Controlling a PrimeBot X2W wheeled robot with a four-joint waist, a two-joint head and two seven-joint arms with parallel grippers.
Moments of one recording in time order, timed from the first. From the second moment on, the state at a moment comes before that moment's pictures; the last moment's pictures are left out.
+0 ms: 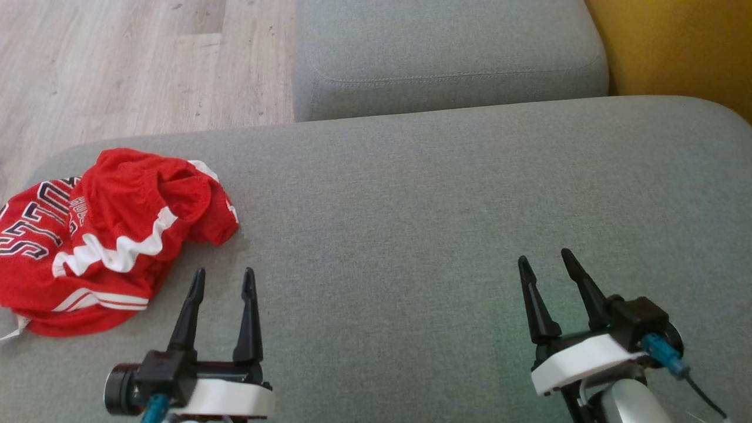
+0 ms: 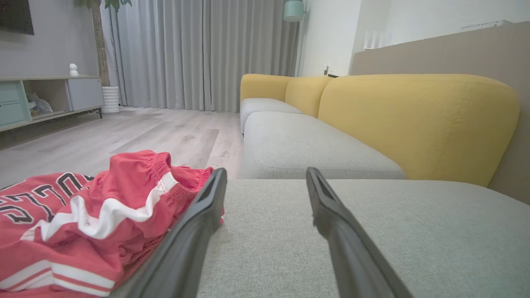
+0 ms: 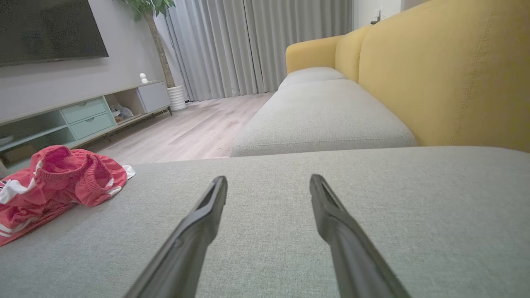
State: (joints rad) left arm 0.05 0.06 -0.17 0.12 -0.20 0.00 -0.21; right arm -0.03 -0.04 0.16 0.30 0.17 0.13 -0.21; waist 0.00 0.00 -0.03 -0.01
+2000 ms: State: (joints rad) left arm 0.05 0.08 -0.19 0.13 -0.01 0.05 -0.25; right arm -0.05 -0.04 0.15 0.29 -0.01 0.13 -0.25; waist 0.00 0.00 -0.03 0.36
